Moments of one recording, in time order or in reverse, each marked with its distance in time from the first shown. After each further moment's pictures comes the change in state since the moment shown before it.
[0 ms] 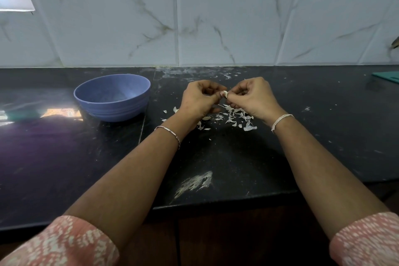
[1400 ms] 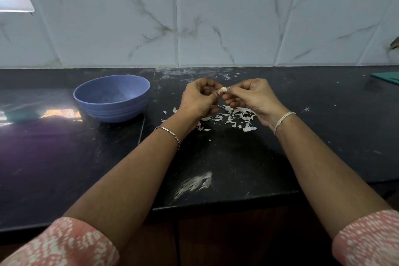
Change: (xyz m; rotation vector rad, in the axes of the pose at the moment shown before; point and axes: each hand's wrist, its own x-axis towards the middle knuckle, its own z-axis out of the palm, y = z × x) left_hand -0.003 0.004 0.000 -0.066 0.007 -0.018; right_hand -0.004 -0.007 -0.003 0.475 -0.091 0.165
